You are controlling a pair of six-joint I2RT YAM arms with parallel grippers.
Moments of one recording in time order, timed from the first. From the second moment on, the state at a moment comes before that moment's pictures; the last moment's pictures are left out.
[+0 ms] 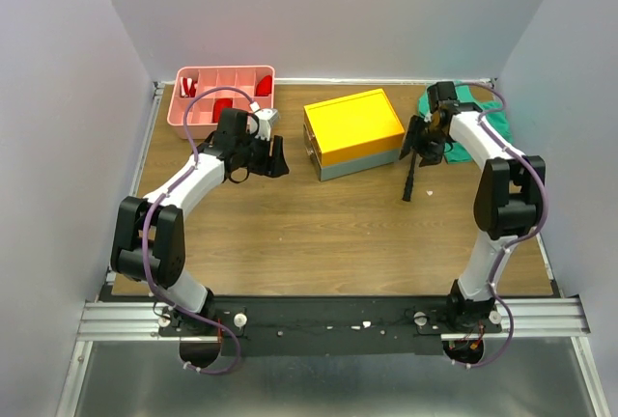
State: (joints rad) left arm -0.26 1.57 1.08 -0.29 0.47 -0.06; right arm 0.09 1.91 1.52 -0.78 -0.10 0.40
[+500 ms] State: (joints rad) left arm -0.26 1.57 1.08 -0.29 0.47 -0.06; right arm 0.08 1.98 1.49 -0.81 -0.01 0.46
